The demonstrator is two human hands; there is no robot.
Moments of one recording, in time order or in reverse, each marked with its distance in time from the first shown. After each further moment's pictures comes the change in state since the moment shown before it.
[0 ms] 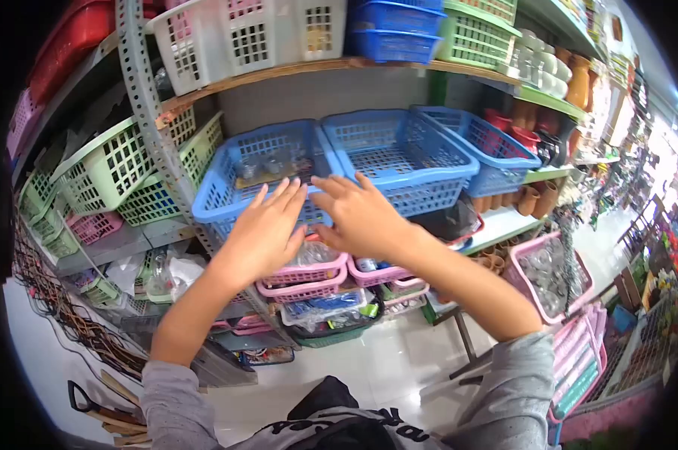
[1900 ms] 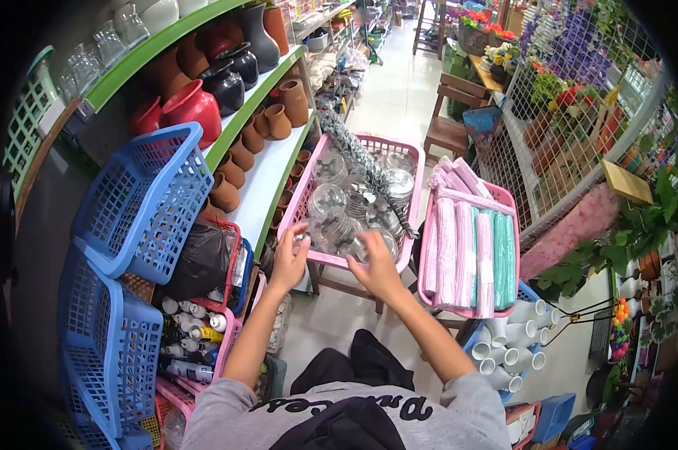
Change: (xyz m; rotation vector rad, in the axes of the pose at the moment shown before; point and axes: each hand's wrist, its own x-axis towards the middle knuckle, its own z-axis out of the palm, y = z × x) left_hand 0.292 0.450 0.357 -1.520 -0.236 0.369; right_hand -0.495 0.189 -0.002 -0.074 0.608 1.452
